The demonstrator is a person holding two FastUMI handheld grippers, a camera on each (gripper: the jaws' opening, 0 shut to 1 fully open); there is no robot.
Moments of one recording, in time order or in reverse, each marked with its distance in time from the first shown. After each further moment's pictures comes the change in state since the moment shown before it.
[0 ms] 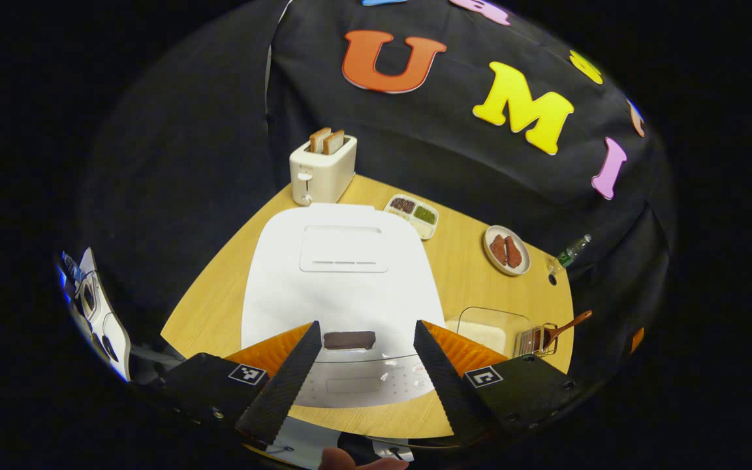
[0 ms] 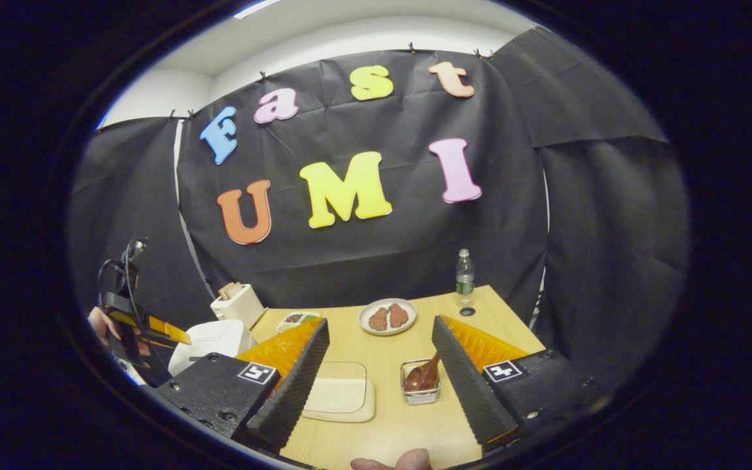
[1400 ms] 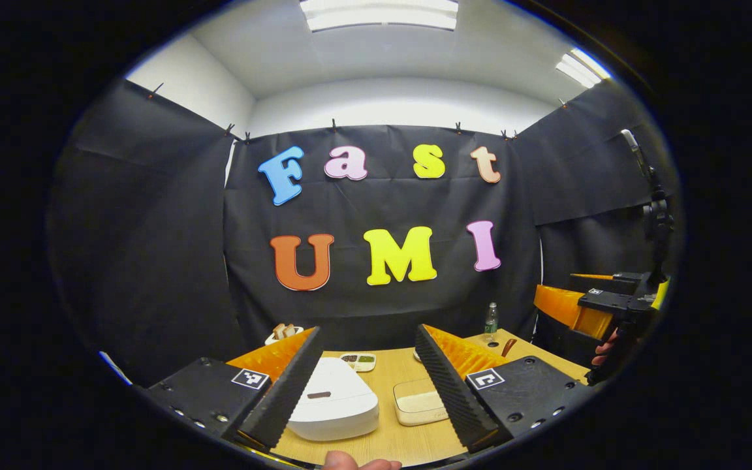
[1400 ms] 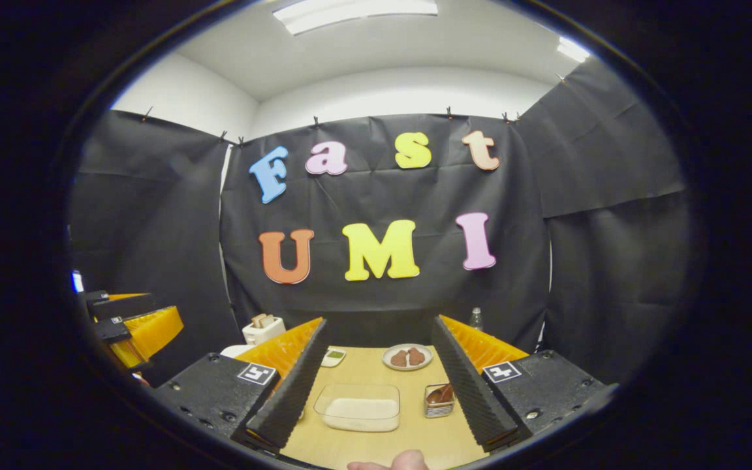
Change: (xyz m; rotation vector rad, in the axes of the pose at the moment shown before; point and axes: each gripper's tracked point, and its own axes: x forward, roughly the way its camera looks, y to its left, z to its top) left arm -0.234 -0.088 -0.014 0.356 -0.838 -0.157; right arm -0.129 0.103 0.035 -0.095 -0.234 0.055
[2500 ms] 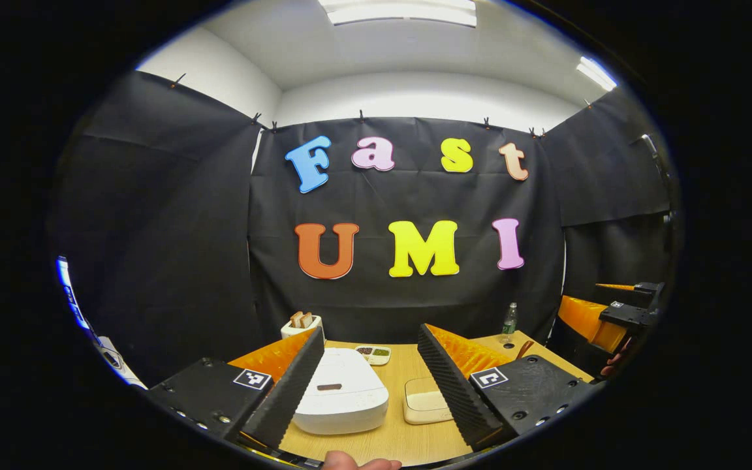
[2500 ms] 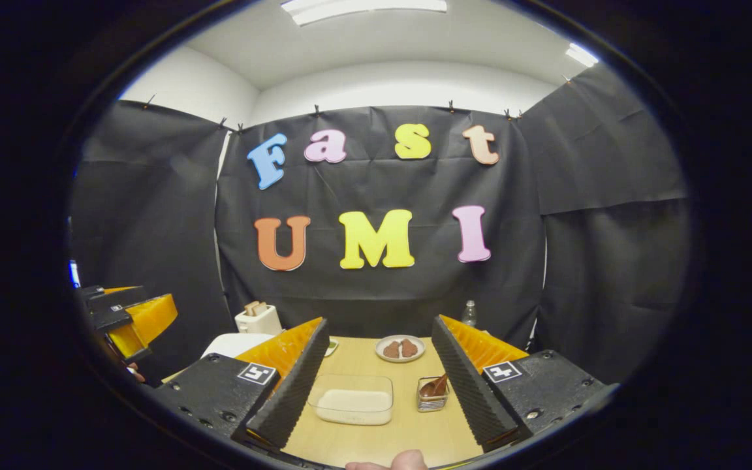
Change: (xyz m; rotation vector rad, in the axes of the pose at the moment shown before) left arm 0.008 0.017 -0.011 -0.048 0.033 0.104; right arm 0.003 -0.001 -0.011 -0.040 0.042 -0.034
